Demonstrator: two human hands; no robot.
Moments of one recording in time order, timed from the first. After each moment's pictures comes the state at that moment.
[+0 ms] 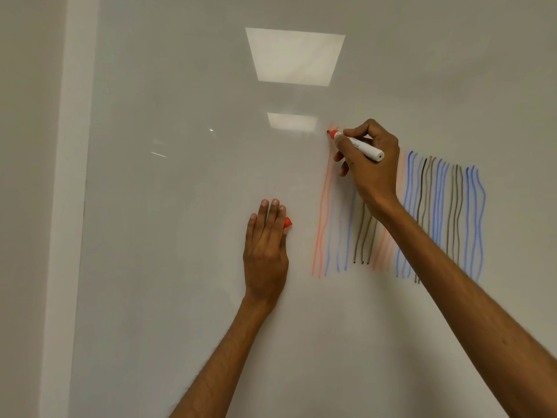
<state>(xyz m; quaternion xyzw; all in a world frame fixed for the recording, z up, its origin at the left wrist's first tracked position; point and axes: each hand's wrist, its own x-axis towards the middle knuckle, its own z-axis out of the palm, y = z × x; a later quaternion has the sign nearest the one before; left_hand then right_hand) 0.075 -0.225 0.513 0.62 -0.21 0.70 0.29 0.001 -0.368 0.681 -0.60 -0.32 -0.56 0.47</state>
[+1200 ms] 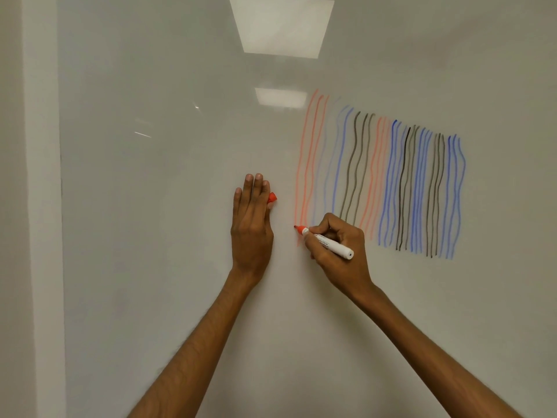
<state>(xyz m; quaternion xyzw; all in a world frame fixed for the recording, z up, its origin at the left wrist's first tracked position) 0.081 -0.224 0.507 0.62 -0.23 0.69 0.30 -0.004 -0.383 0.508 -0.71 -0.30 -0.49 0.42</state>
